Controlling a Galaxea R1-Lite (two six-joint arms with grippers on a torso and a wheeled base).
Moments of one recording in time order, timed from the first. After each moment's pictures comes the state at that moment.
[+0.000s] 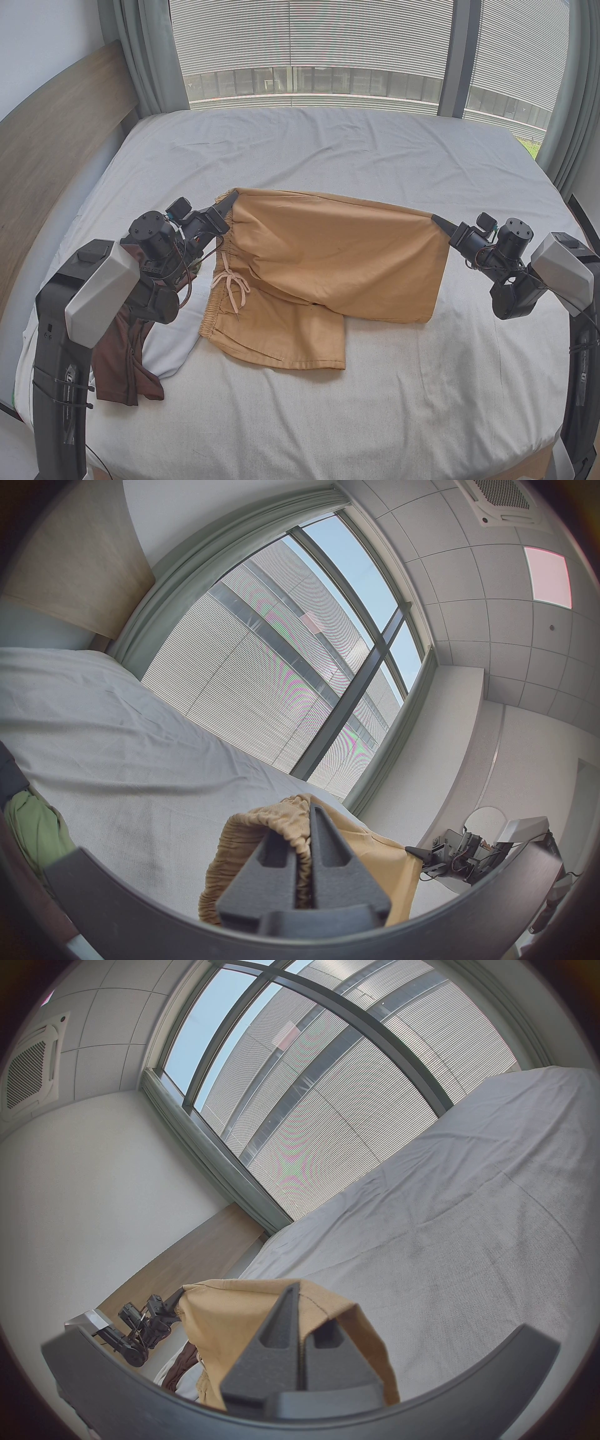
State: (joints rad) left arm -0.18 2.55 -1.50 -1.43 -0.40 -0.60; right arm 0.00 2.46 -1.26 -1.39 0.57 0.67
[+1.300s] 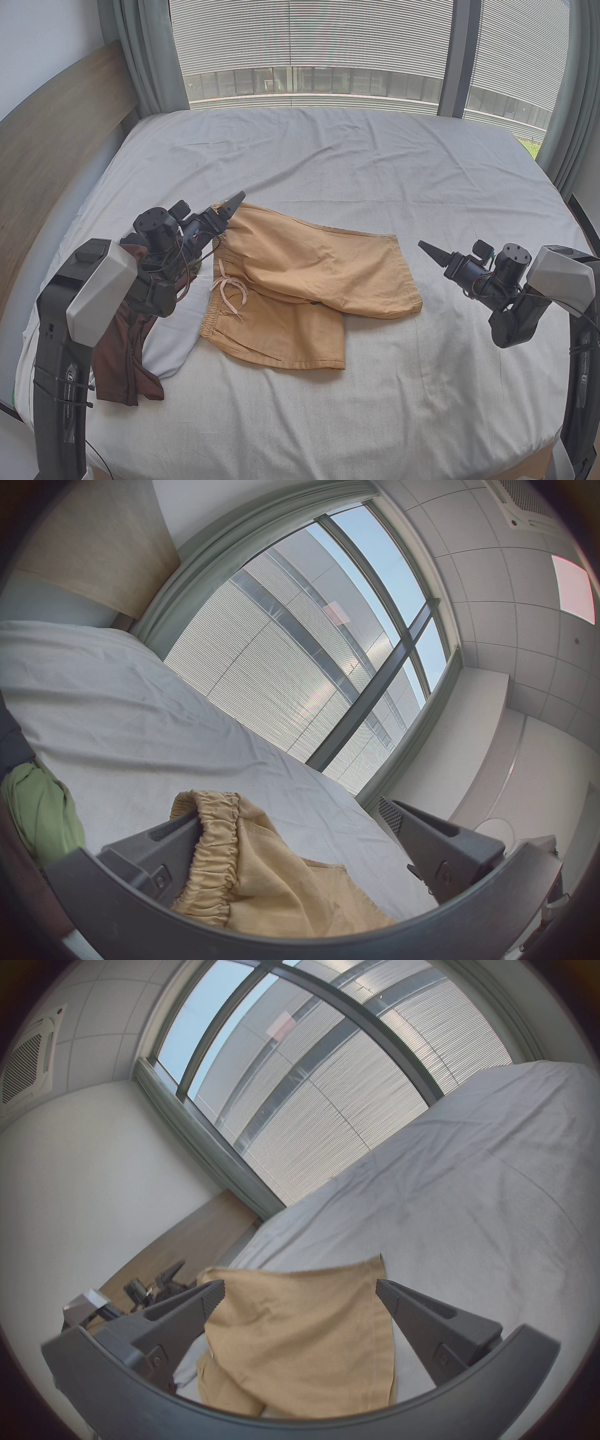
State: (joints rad) left arm -0.16 2.57 -1.57 -1.24 -0.34 -0.64; right arm 0.03 2.44 -1.00 -1.52 0.55 0.60
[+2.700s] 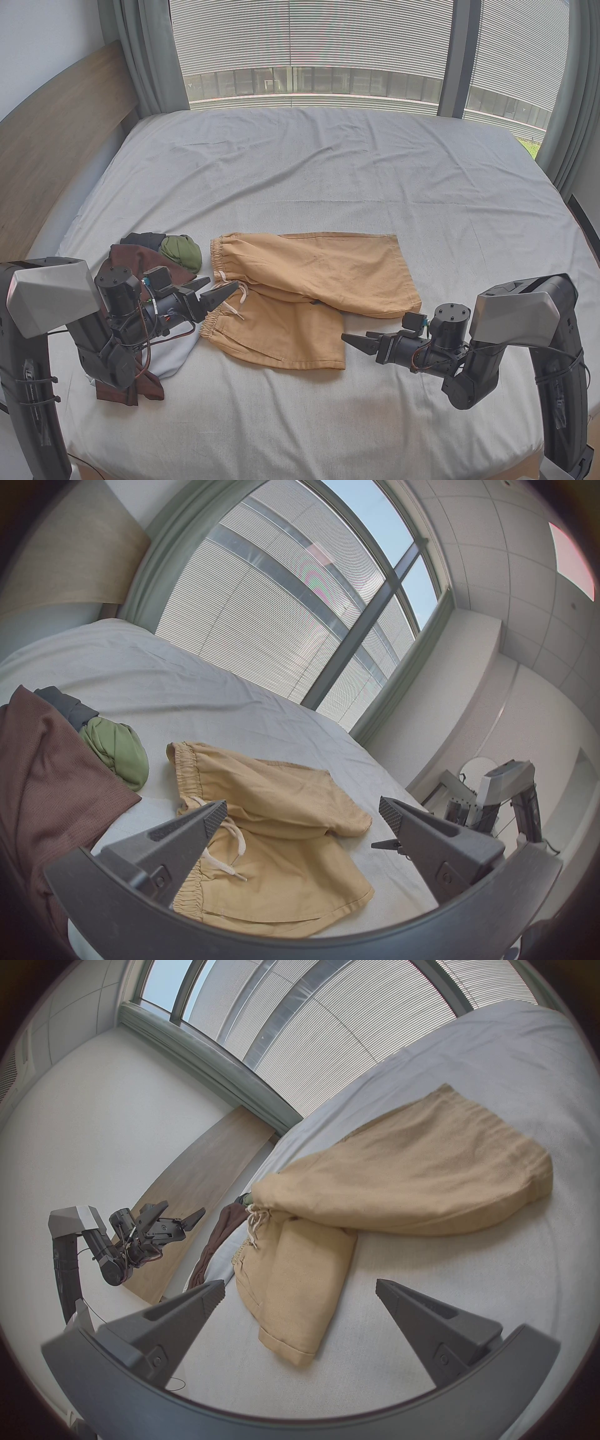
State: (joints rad) left arm -0.14 2.29 -0.68 -1.54 -0.58 -0.35; right arm 0.38 2.53 -0.74 -1.54 0.48 0.51
